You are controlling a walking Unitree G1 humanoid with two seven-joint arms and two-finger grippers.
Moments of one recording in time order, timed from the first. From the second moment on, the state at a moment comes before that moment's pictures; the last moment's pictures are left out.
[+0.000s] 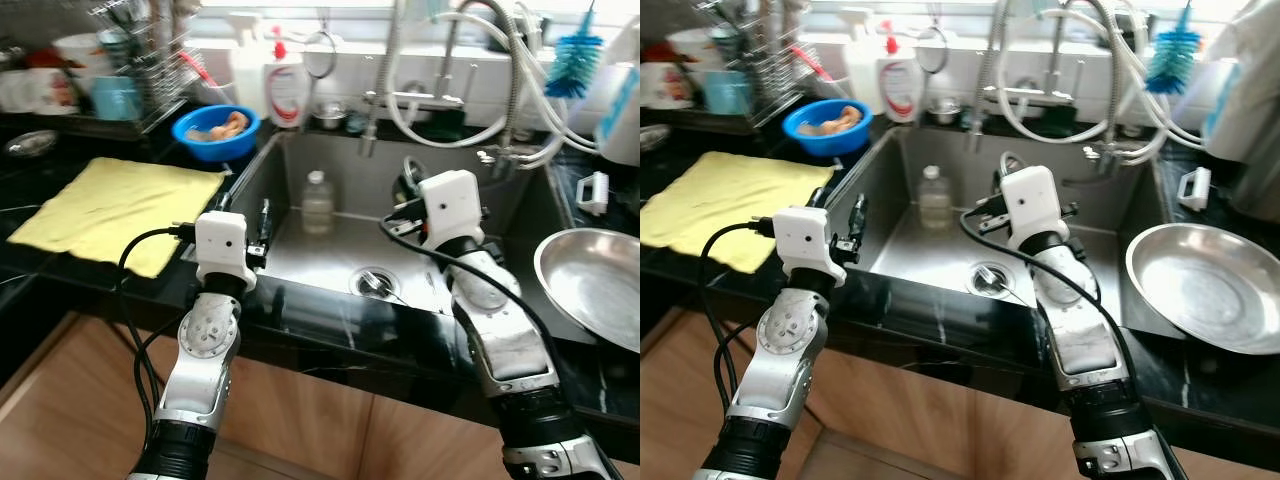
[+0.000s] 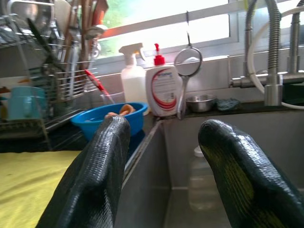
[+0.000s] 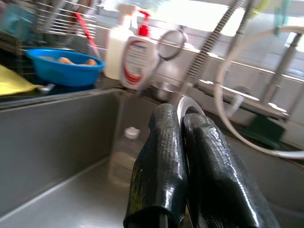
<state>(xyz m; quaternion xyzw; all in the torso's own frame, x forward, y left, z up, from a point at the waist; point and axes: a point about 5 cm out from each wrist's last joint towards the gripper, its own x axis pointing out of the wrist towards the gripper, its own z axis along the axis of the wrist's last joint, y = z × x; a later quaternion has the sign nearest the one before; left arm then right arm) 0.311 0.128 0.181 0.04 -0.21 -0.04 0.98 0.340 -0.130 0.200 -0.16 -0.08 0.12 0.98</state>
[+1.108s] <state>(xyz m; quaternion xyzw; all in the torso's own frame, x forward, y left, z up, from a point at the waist) 0.311 0.122 0.177 0.04 -0.19 -0.06 0.98 0.347 -0.147 0.156 -0.15 0.12 0.09 0.98</state>
